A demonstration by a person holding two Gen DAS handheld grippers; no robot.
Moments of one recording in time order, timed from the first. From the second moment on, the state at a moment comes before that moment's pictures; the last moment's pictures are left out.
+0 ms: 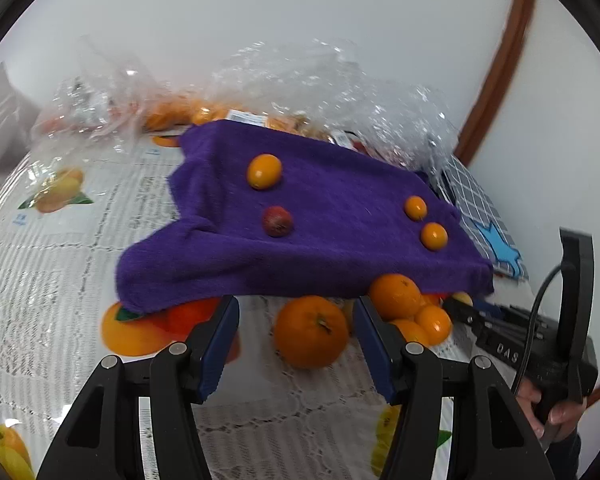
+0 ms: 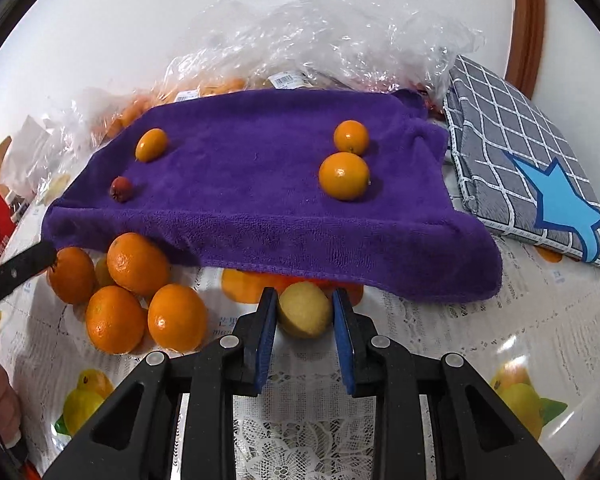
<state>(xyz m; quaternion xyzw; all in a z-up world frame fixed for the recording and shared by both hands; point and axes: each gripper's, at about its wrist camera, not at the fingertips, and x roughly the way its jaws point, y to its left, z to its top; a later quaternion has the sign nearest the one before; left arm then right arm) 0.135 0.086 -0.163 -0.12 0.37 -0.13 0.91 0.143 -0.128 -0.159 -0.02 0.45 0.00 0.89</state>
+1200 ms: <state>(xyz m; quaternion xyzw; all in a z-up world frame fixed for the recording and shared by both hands) 0.141 0.073 -0.169 -0.11 0.39 -0.14 0.90 0.137 -0.131 -0.155 -0.01 0.43 0.01 0.90</state>
